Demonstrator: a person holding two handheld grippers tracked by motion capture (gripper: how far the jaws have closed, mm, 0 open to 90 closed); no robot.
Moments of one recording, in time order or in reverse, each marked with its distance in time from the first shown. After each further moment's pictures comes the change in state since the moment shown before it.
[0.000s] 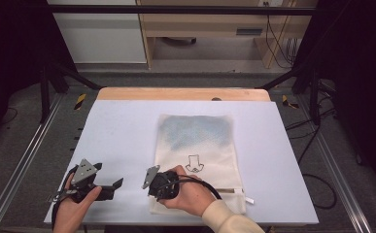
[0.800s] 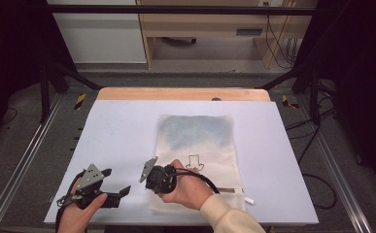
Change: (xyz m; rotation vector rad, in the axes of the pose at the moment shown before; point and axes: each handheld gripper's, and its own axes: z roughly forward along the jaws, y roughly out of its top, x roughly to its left) left arm -0.027 0.003 -0.003 0.009 -0.115 0.003; right arm -0.011 0.014 -0.014 -0.006 0.048 0.025
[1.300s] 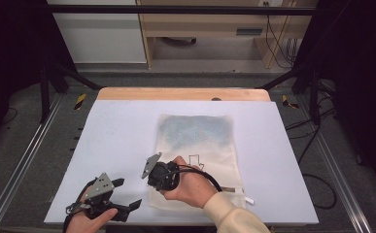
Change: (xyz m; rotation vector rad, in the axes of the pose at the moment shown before) left arm -0.035 0.000 0.003 0.017 -0.147 0.012; right arm -0.004 0.002 -0.017 -0.029 -0.011 0.007
